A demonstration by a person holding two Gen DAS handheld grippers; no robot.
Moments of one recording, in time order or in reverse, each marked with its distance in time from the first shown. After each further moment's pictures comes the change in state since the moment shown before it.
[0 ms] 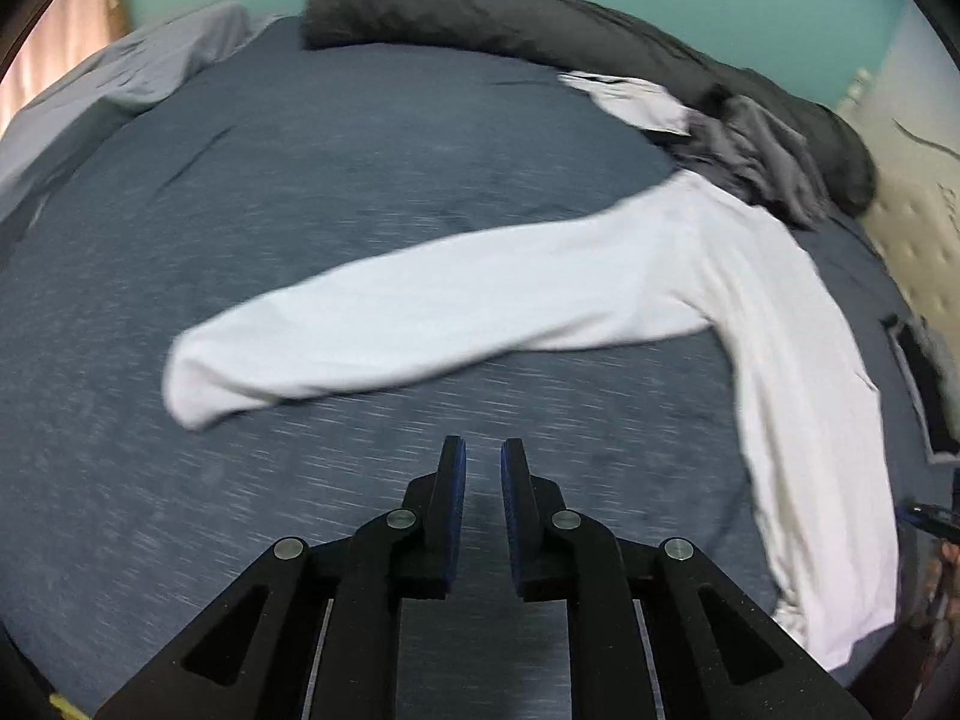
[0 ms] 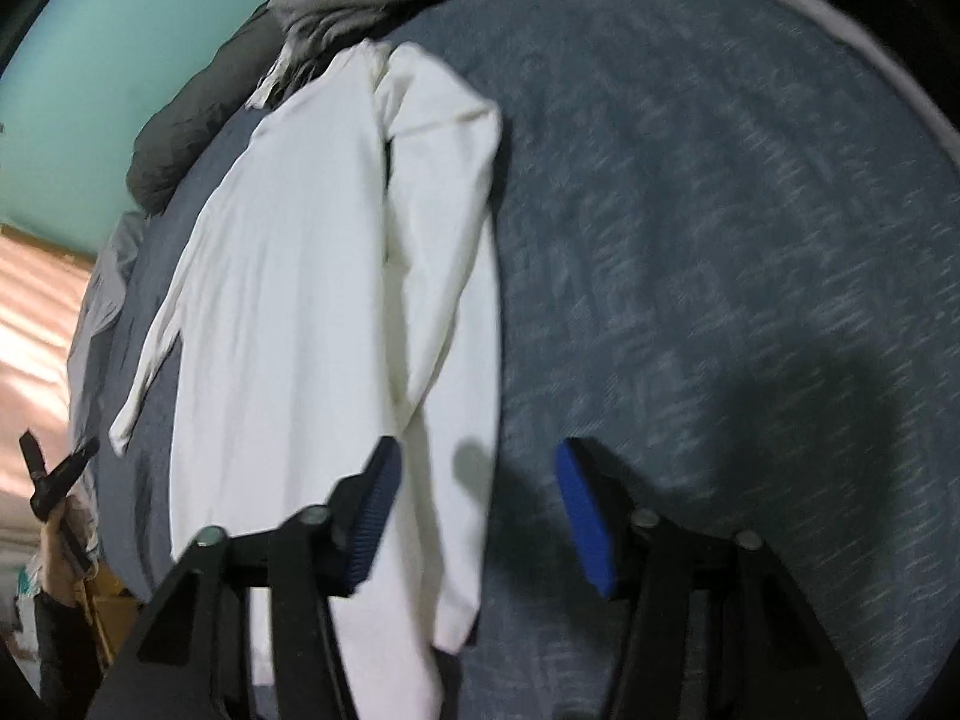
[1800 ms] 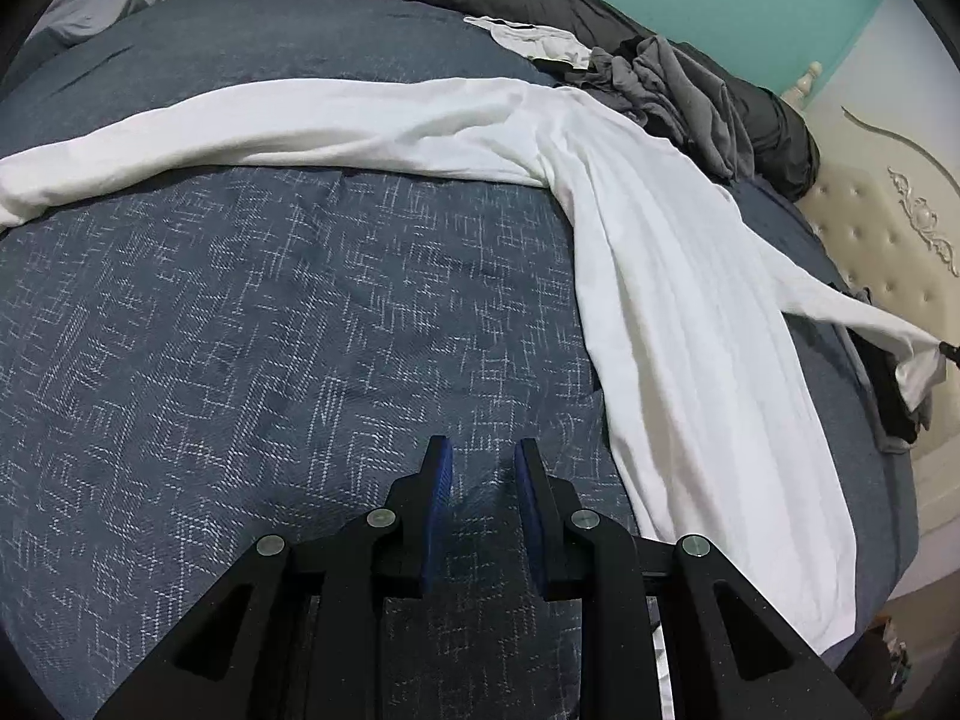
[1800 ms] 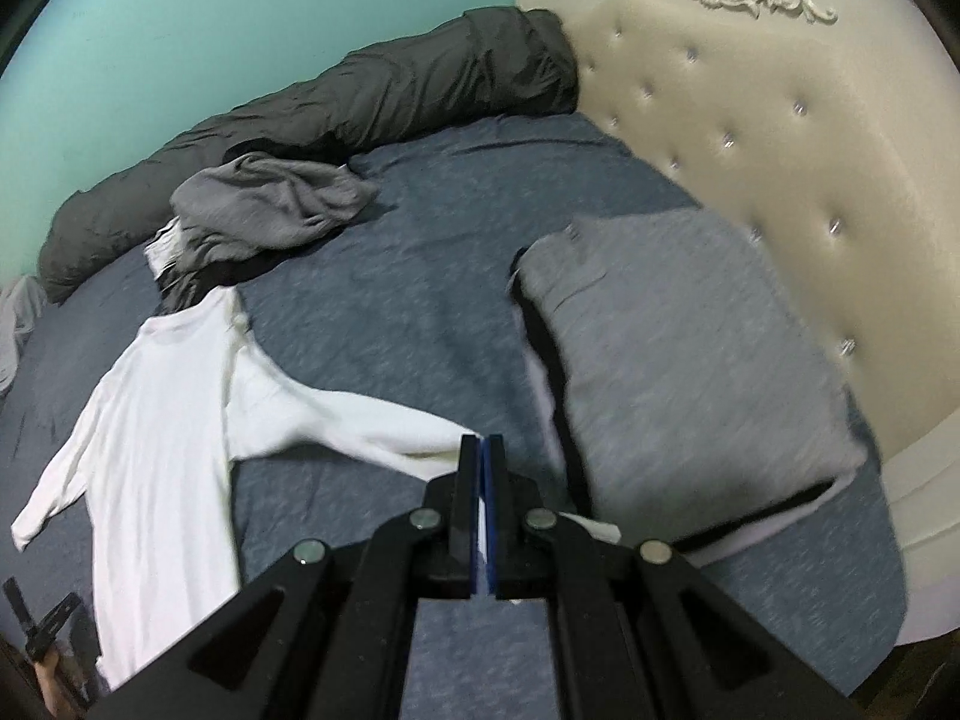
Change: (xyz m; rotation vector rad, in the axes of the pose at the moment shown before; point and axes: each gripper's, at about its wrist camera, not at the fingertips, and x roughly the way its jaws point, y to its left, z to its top) left arm 0.073 -0.111 -0.083 -0.064 0.017 -0.168; right arm -0.200 -0.062 0.177 -0.094 -0.367 -0.415
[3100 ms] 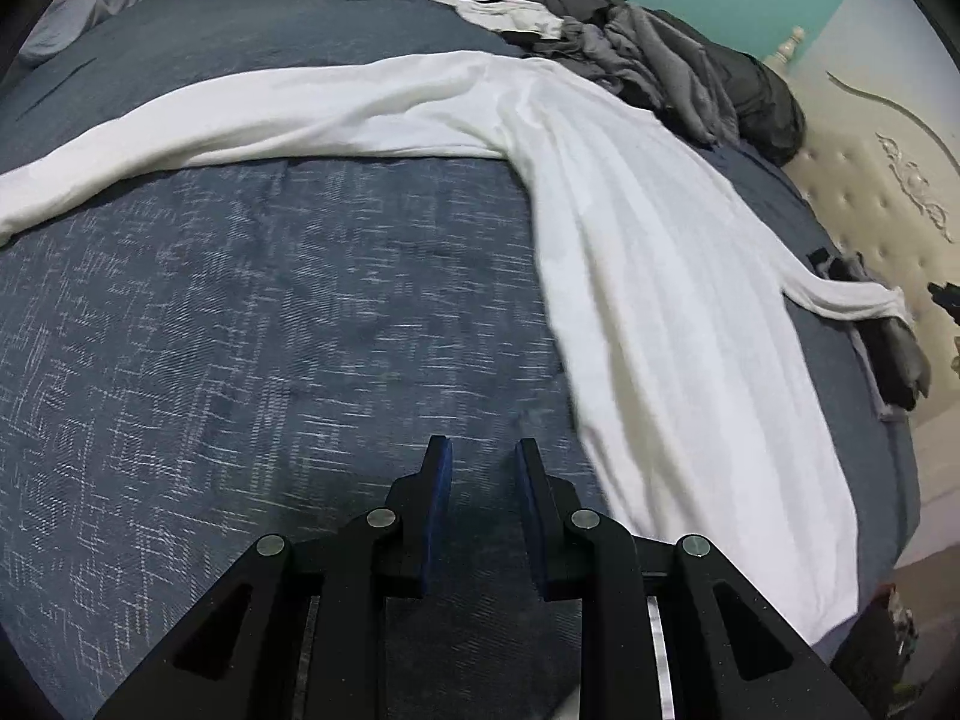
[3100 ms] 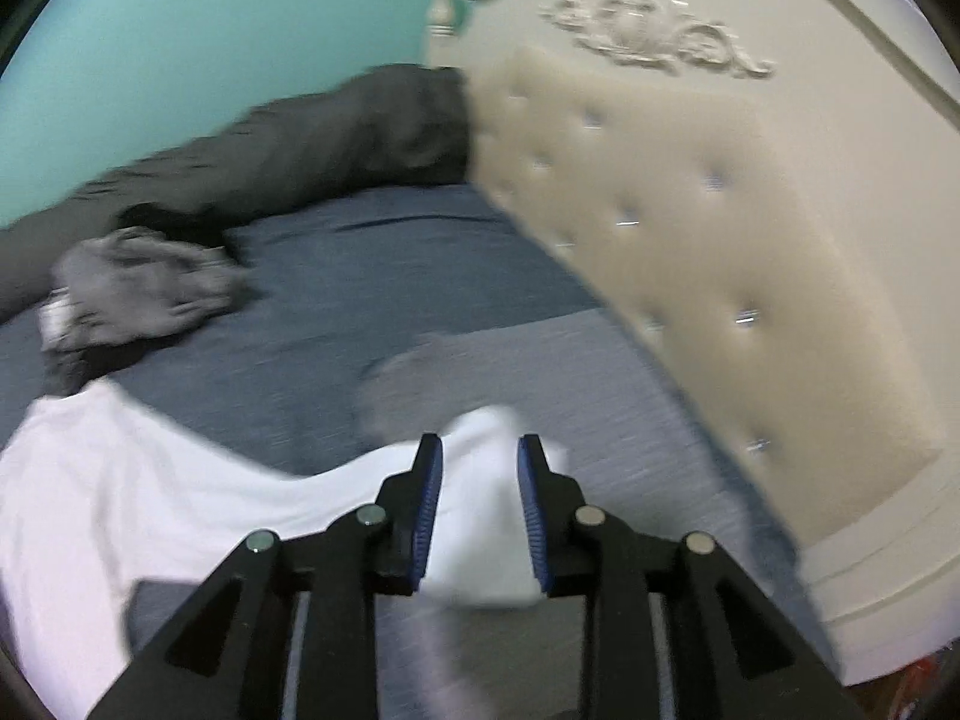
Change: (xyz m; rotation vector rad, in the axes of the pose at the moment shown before) left arm 0.008 -0.024 0.004 0.075 0.073 -0.037; right arm 0.017 -0.034 0.040 0.001 -0.138 -0.166
